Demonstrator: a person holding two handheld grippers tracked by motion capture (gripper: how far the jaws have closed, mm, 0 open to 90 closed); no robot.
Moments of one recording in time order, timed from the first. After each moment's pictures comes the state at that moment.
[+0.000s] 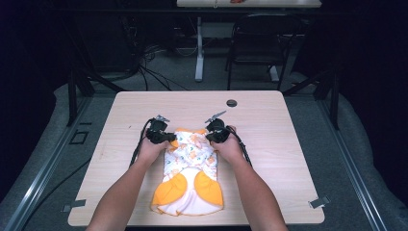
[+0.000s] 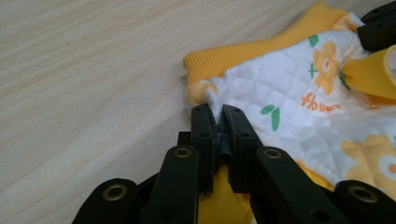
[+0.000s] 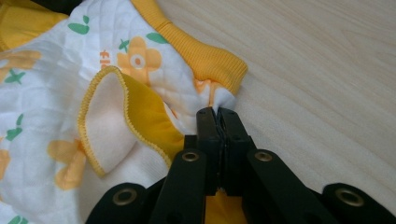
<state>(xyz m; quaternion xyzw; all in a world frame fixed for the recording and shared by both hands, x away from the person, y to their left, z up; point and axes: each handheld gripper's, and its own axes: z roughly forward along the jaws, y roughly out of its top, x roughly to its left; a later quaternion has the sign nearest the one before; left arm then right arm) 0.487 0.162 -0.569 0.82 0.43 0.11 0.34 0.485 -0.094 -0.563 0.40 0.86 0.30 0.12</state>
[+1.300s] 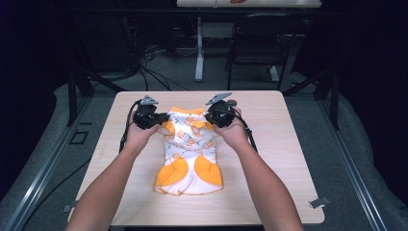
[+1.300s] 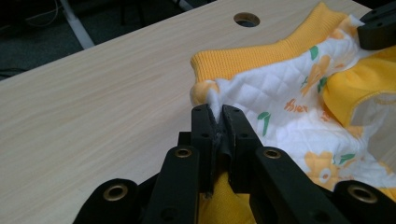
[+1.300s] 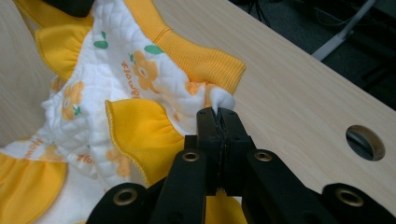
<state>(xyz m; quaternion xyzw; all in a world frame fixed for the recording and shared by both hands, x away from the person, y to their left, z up) 0.476 0.182 -0.473 0.80 0.39 0.18 0.41 0.473 -0.097 -0.463 0.34 0.85 0.36 0.20</state>
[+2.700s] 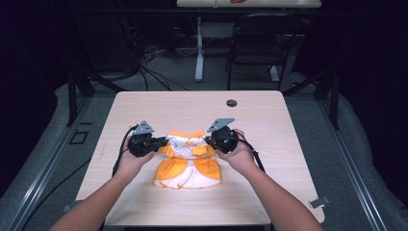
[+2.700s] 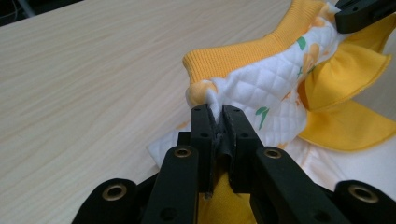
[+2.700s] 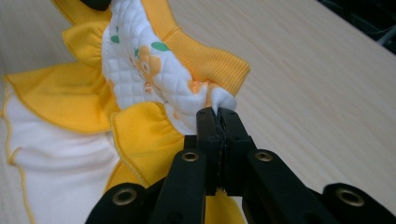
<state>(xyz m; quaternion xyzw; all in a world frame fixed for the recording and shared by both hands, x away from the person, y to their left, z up) 0.400 0.194 -0.518 0.82 0.34 0.14 0.43 0.404 -0.105 -0.496 0.27 0.88 0.35 0.17</state>
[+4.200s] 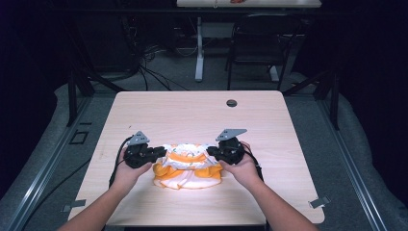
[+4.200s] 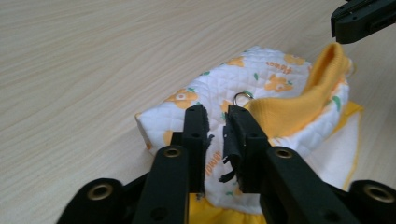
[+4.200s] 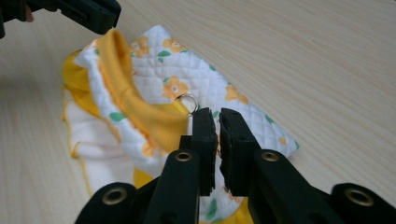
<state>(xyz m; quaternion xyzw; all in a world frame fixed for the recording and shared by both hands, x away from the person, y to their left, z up) 0.380 0.200 -0.527 0.81 0.36 0.12 0.44 0.381 -0.122 -0.513 0.32 0.84 0.42 0.12</state>
